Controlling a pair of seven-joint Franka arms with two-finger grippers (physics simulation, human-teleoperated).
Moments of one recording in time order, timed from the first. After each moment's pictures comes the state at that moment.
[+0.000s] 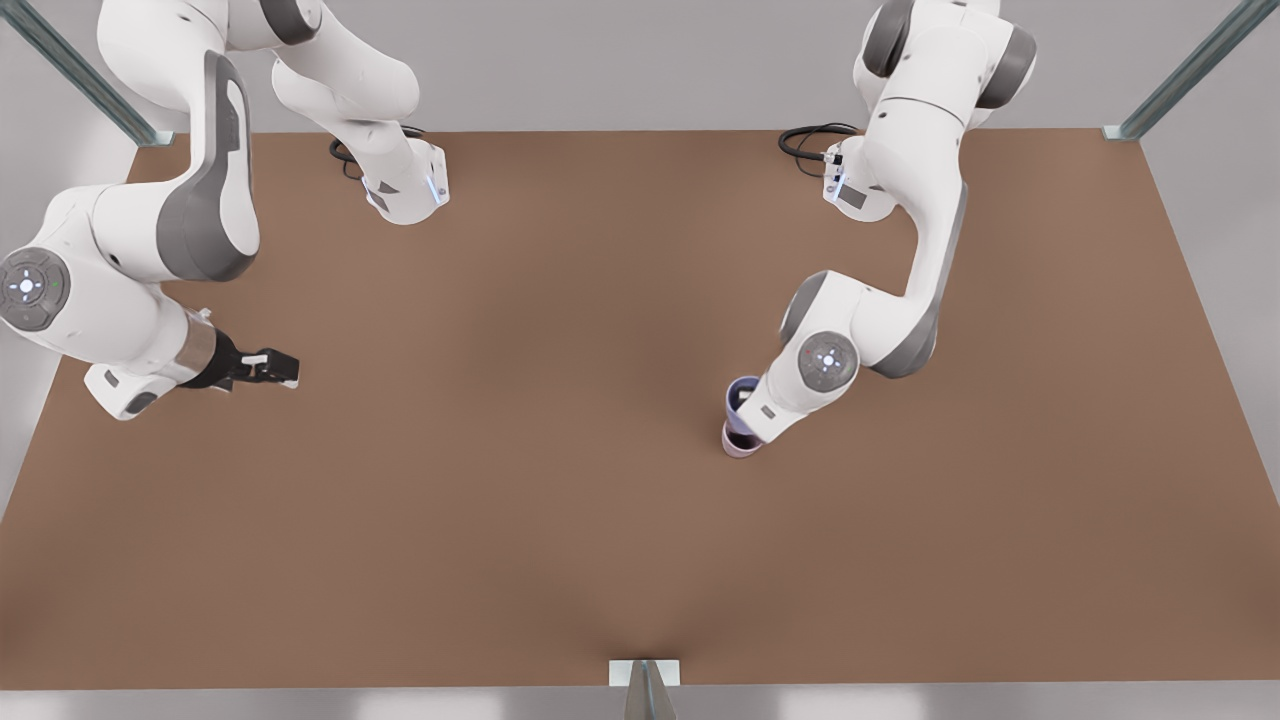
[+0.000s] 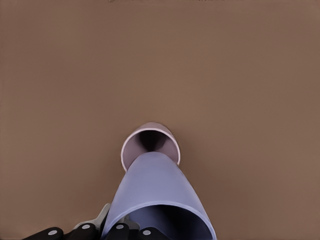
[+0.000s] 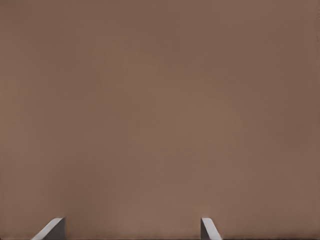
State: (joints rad) left arm -0.52 0.48 0.07 -1.55 -0.11 1.88 -0.40; right arm -0.10 0.23 0.14 -1.41 0.00 1.53 0.01
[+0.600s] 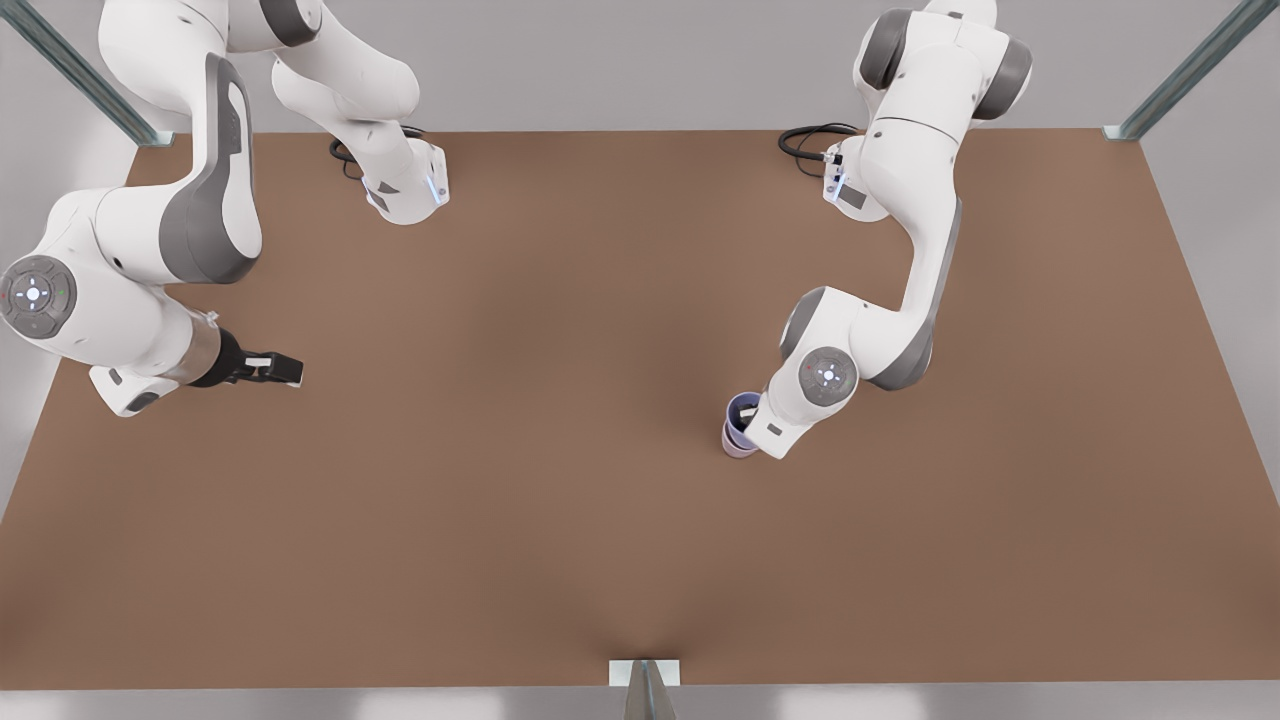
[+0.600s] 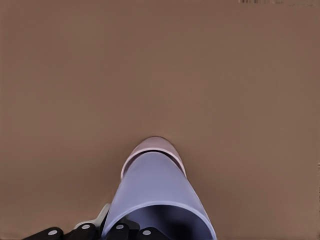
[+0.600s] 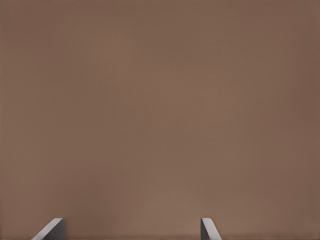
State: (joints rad) left arm -0.51 0.53 0.07 -1.55 -0.13 1.94 -0.56; right arm -0.09 0.24 0.14 -1.41 0.00 1.51 0.11
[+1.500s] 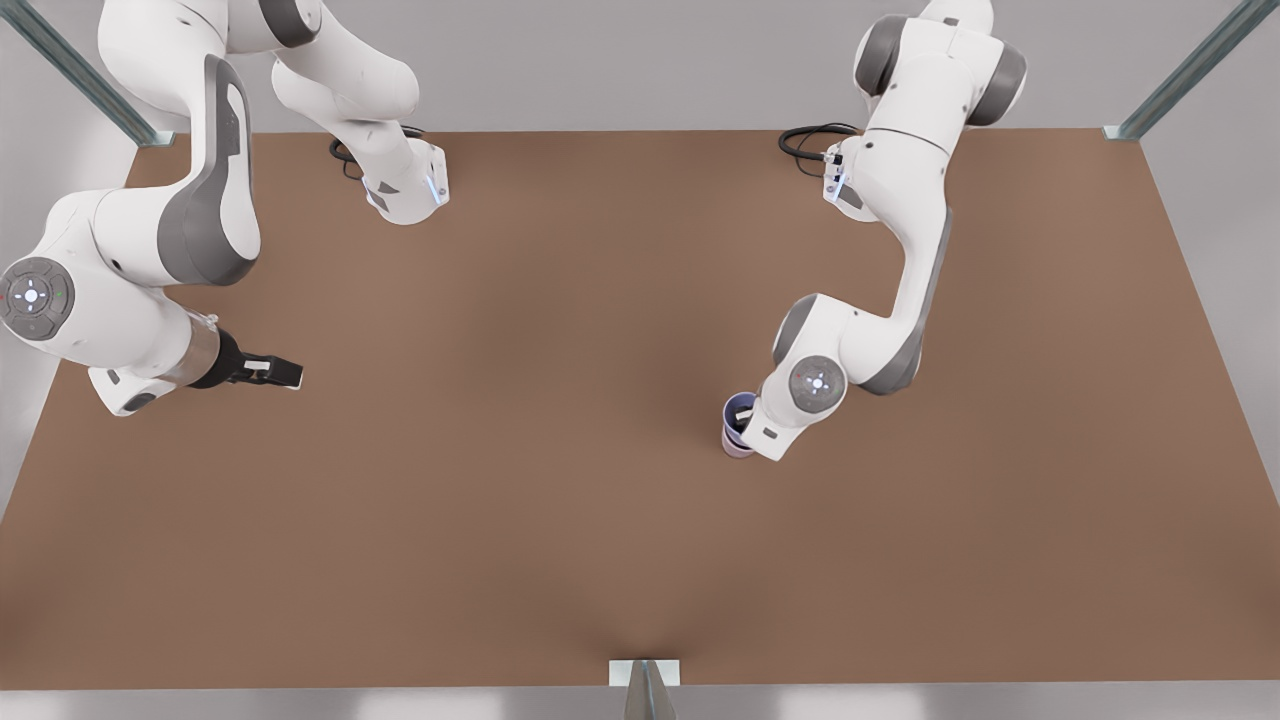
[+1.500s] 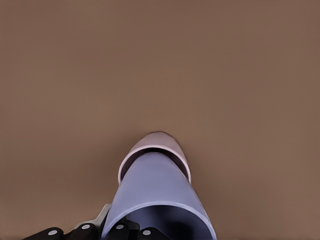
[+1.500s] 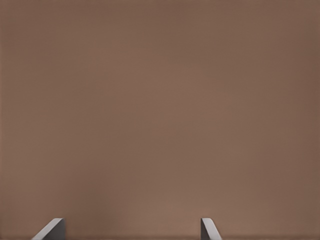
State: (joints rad) left arm -0.52 0.56 0.07 -1.56 -0.13 1.94 -0.63; right arm -0.10 0.24 0.14 -1.41 0.01 1.51 0.15
